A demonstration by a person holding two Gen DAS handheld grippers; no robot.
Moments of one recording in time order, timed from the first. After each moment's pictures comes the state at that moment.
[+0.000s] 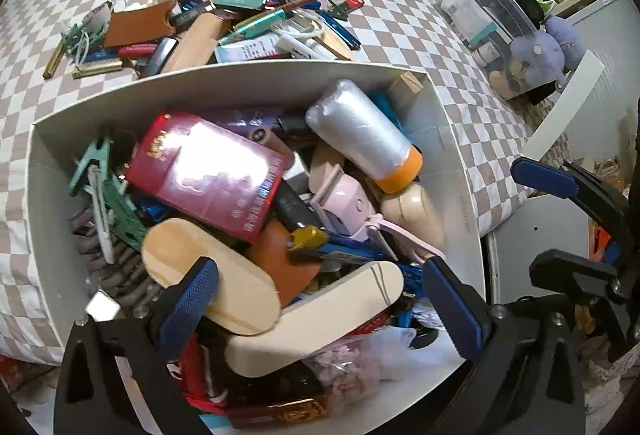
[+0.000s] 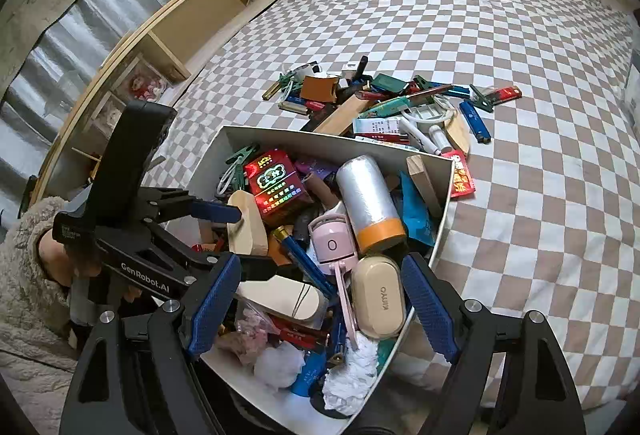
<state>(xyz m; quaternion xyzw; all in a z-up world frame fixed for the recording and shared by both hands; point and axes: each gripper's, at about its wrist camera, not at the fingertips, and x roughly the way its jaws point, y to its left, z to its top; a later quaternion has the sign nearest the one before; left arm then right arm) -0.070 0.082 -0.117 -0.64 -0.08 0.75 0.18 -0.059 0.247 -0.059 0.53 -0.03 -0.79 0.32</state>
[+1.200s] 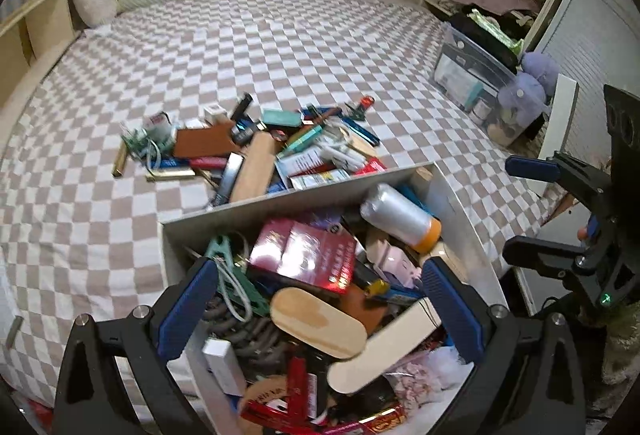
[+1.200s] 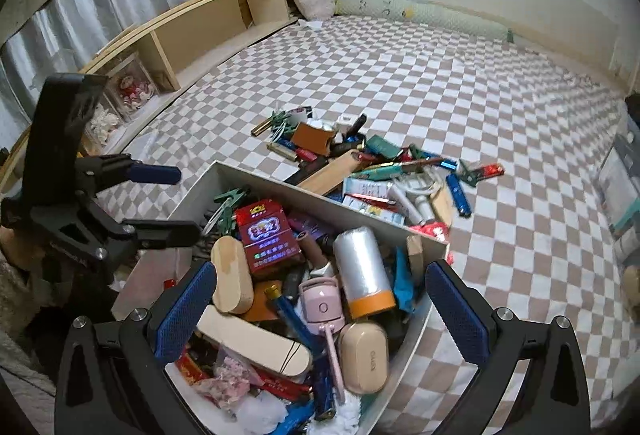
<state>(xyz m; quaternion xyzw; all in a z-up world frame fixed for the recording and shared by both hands) -0.061 0.023 -0.052 -0.48 -0.02 0.86 0.16 -0.059 0.206 -0.030 0.43 0.06 -0.85 0.28</state>
